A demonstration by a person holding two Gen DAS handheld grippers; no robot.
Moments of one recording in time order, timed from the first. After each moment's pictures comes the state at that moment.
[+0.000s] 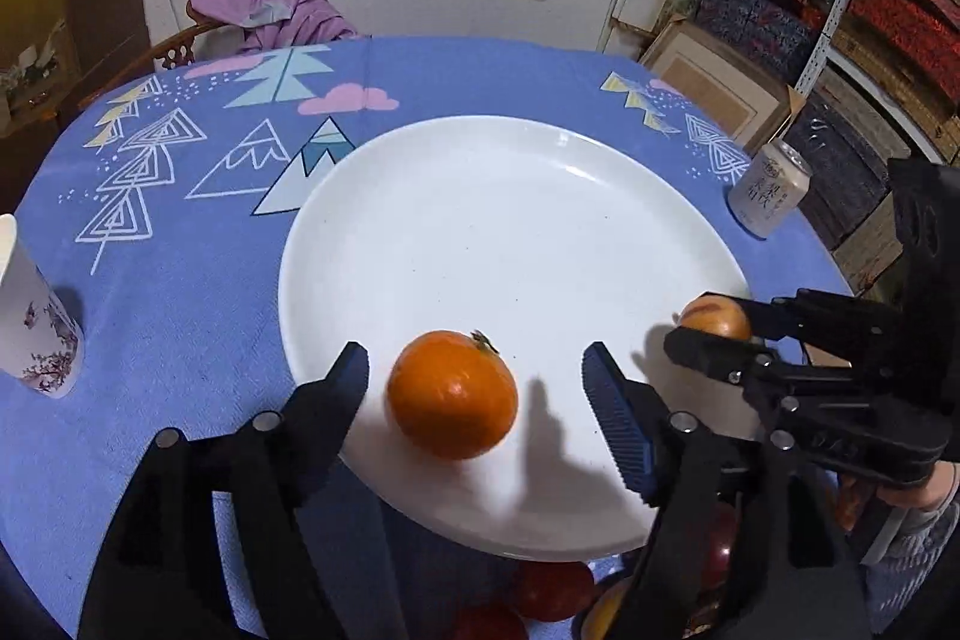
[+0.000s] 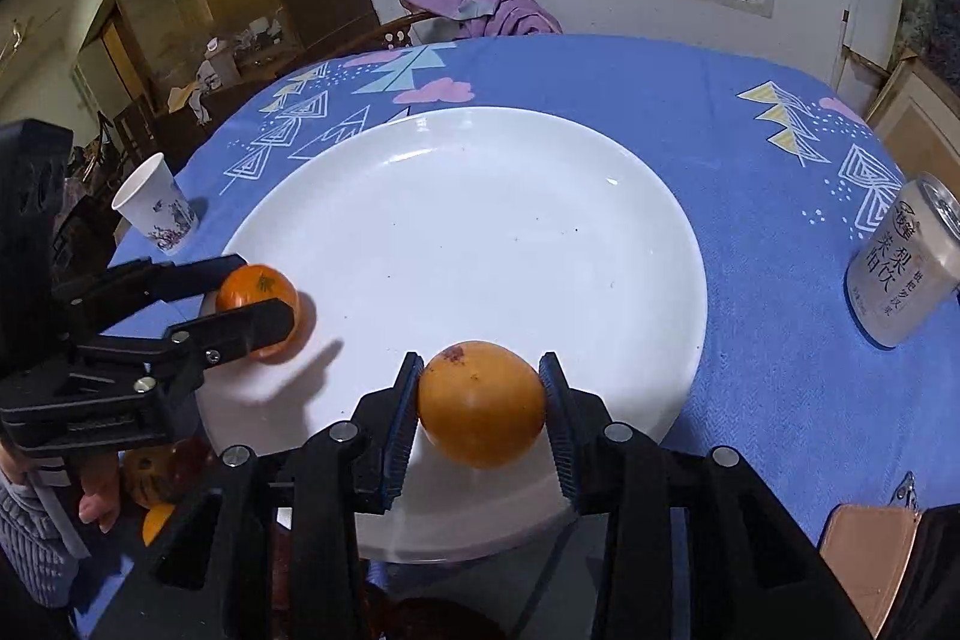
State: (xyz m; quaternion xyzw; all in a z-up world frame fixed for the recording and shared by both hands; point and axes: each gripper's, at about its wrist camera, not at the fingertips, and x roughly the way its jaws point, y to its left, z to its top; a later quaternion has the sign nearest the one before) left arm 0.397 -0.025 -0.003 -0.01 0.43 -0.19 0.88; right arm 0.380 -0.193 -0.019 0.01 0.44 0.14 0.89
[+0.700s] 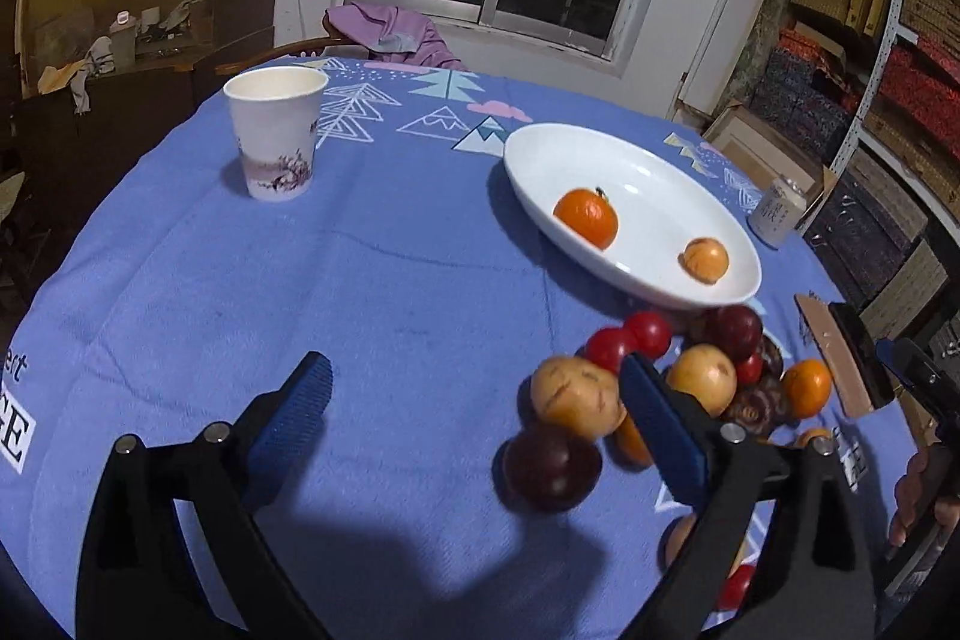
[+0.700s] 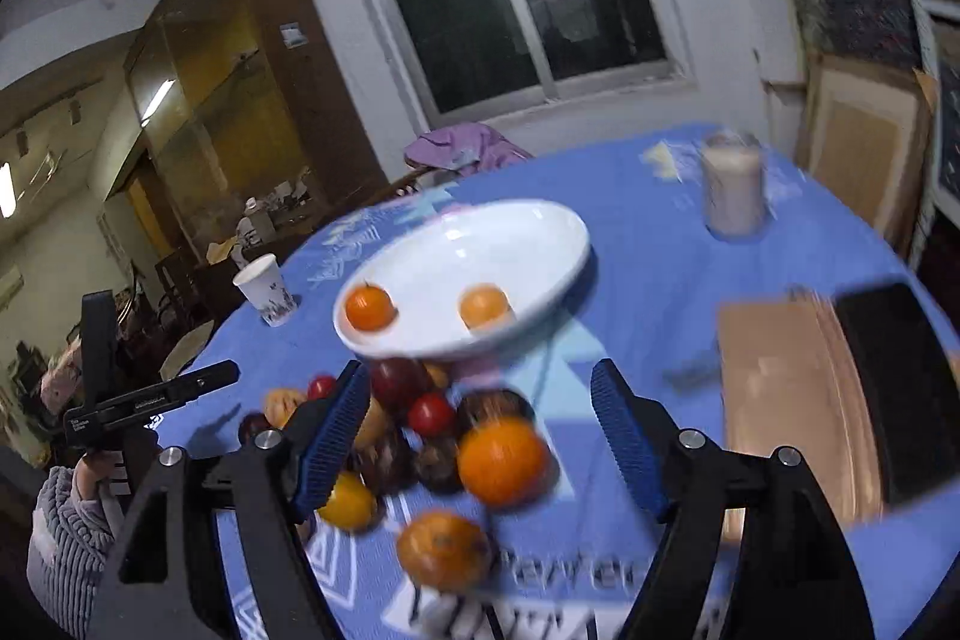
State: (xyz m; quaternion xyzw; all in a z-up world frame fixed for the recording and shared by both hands) left arm 0.231 0.088 -0.009 -0.07 0.36 -0.09 0.92; right arm 0.165 -0.264 0.000 0.15 0.28 0.11 0.94
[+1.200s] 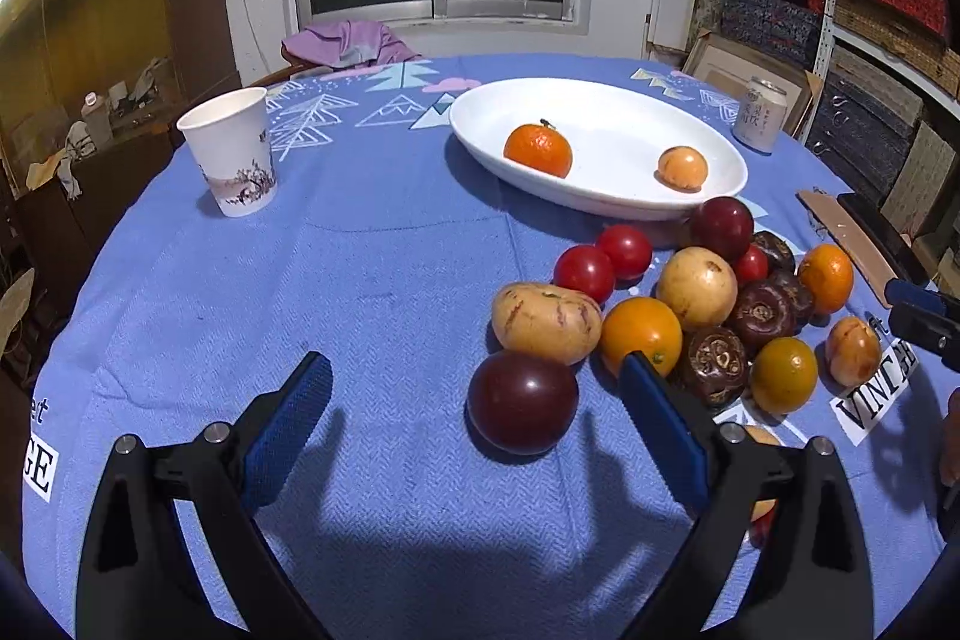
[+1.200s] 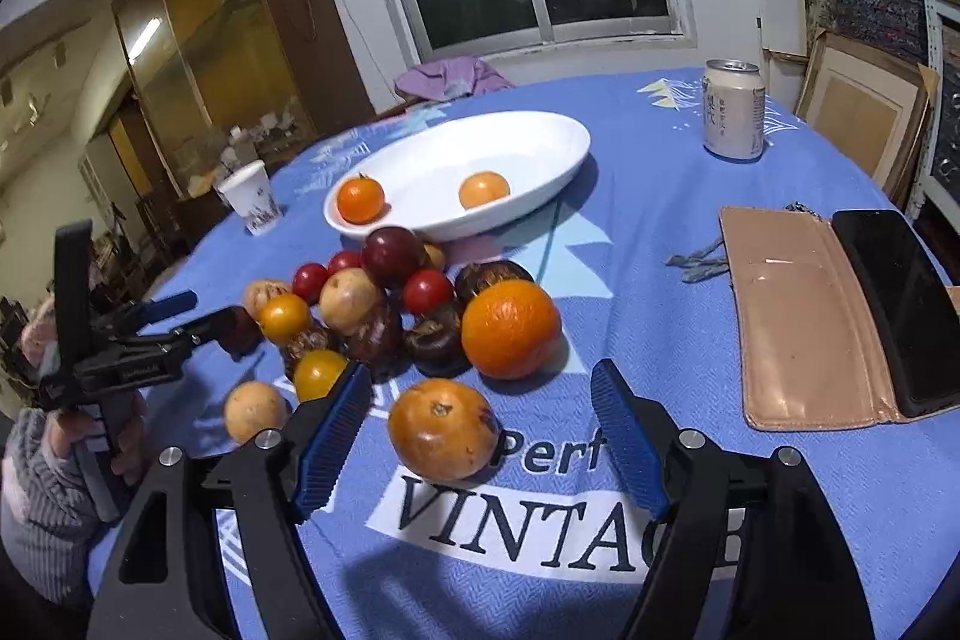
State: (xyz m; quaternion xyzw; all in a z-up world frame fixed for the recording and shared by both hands) left arm 0.214 0.051 -0.023 0.04 0.36 -0.11 0.92; right arm 0.156 -0.225 -0.025 0.07 0.34 0.10 0.93
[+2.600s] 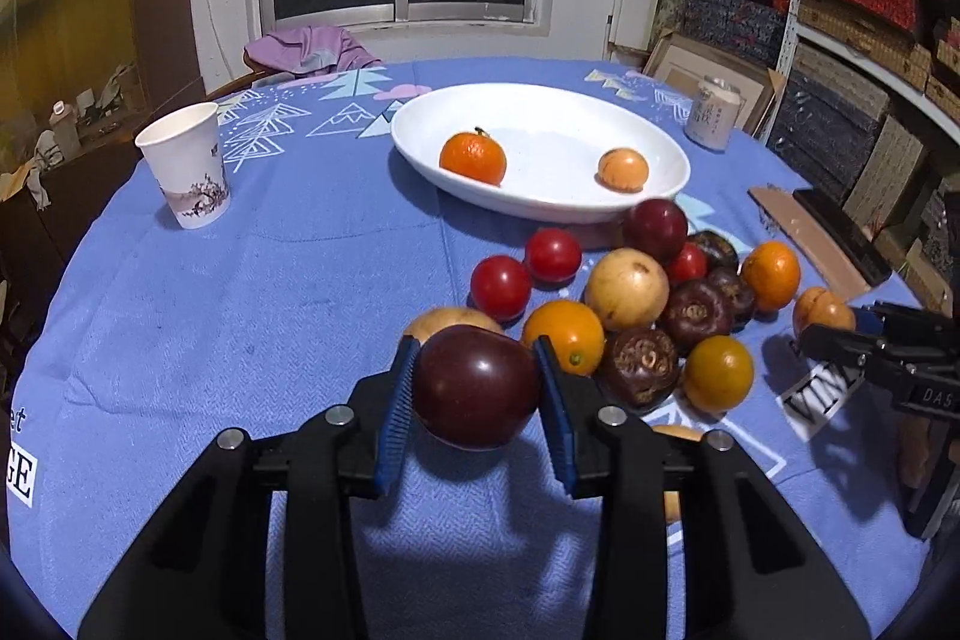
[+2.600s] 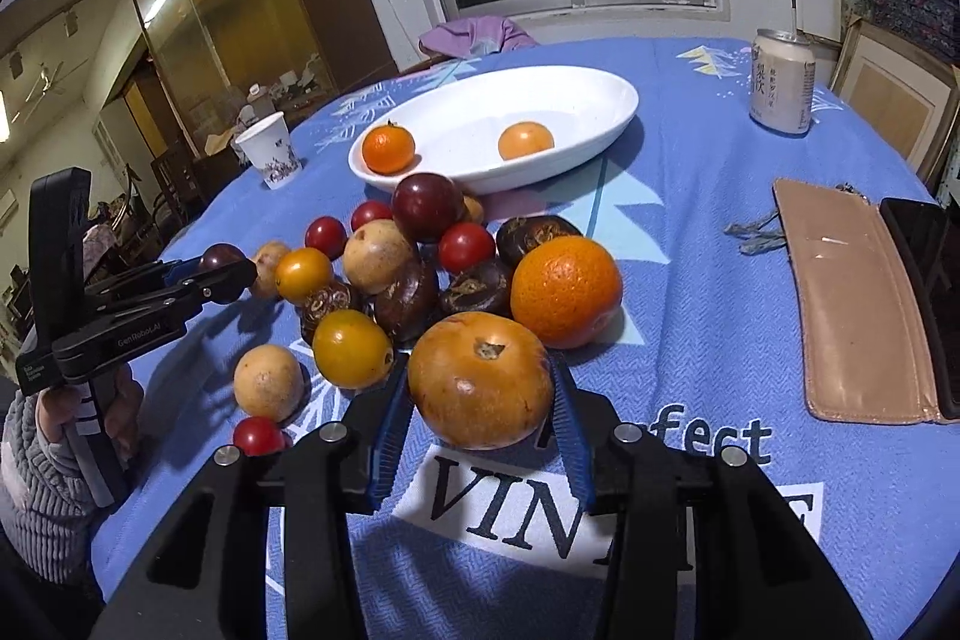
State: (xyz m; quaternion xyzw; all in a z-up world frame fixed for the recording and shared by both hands) left arm 0.206 0.033 -0.010 0.03 0.36 -0.16 0.92; right arm 0.164 -0.212 -0.032 0.07 0.36 0.15 0.92
